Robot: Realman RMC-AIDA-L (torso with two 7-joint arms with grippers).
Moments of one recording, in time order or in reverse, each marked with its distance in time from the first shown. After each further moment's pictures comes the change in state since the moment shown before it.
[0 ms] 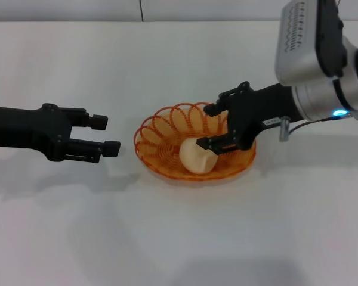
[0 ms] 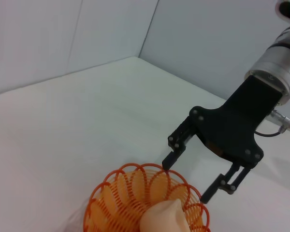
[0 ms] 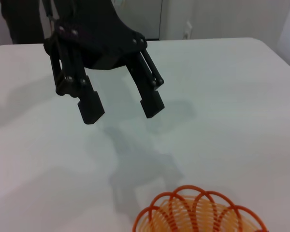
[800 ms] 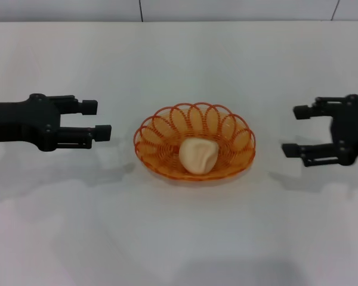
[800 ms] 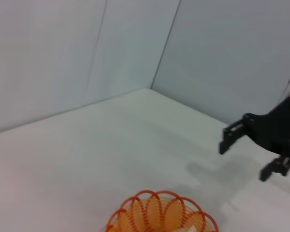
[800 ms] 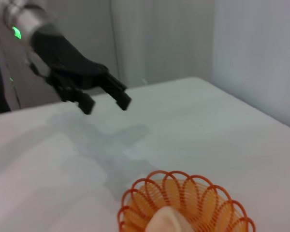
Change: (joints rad) left arm 0.023 -0.007 -0.090 -0.044 -0.040 -0.011 0.084; right arm -0.306 -0.006 0.408 -0.041 0.211 -0.293 -0.264
